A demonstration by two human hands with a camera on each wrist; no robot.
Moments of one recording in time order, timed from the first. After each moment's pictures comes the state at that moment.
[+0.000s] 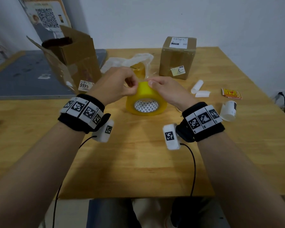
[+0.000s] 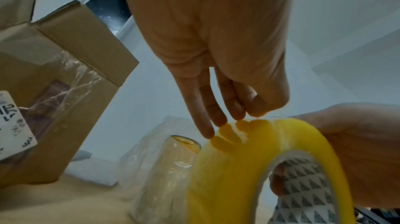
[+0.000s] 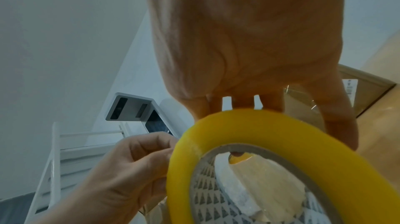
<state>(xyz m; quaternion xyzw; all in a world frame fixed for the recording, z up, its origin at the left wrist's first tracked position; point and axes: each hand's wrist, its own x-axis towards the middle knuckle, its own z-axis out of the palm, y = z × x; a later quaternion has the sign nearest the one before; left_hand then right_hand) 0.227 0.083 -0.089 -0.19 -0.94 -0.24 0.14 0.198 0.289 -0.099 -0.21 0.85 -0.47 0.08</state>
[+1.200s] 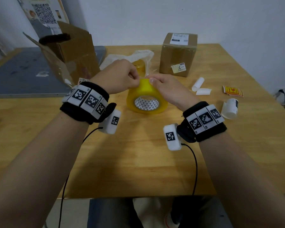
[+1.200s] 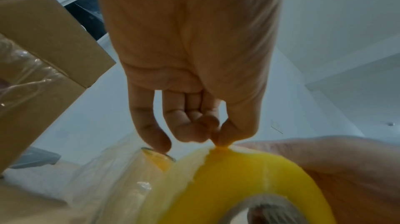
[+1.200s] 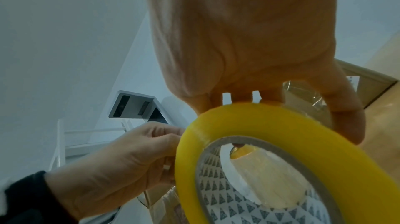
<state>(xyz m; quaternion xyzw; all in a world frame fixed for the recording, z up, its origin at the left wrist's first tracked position) 0.218 0.099 -0.066 -0.08 -0.97 -0.22 0.05 0.194 0.286 -0.106 -0.23 0.86 -0.46 0.06</state>
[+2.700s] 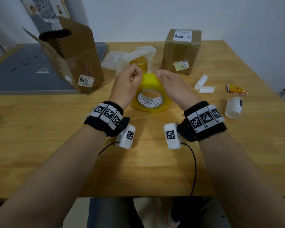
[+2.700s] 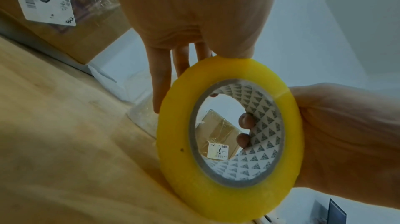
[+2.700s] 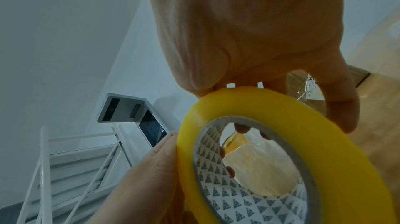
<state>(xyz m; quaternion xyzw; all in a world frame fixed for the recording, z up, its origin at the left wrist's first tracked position) 0.204 0.112 -0.145 -0.04 -0.84 -0.49 0.21 0.187 0.287 -0.116 -0.17 0.84 -0.52 0.04</state>
